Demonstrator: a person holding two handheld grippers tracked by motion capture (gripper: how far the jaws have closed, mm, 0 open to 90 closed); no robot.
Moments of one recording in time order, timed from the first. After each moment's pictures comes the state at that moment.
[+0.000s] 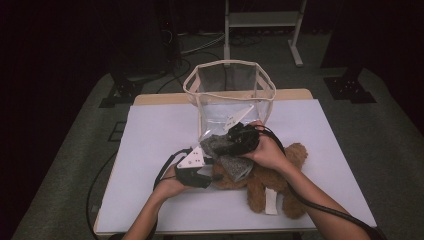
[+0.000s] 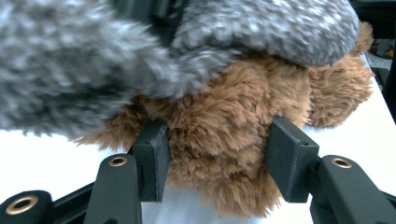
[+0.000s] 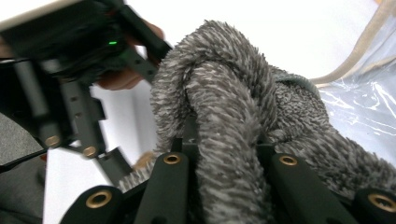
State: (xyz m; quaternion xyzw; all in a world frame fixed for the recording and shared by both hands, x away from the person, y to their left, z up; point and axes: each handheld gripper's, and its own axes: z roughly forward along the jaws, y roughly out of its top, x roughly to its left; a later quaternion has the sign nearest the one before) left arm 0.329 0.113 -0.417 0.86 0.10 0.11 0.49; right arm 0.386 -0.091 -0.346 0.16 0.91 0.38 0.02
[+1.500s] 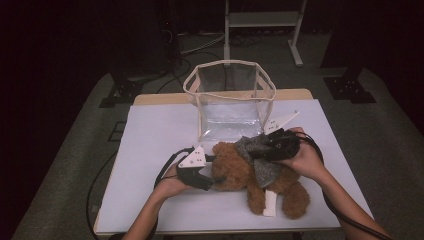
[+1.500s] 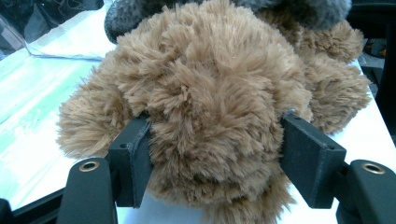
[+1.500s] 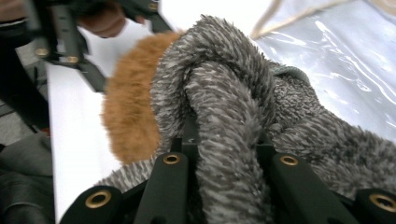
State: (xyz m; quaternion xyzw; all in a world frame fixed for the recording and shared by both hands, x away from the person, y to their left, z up) left arm 0.329 0.108 -0.412 0.86 0.08 0.11 0.50; right arm 0.361 -0.188 -0.347 0.22 0.89 0.39 0.04
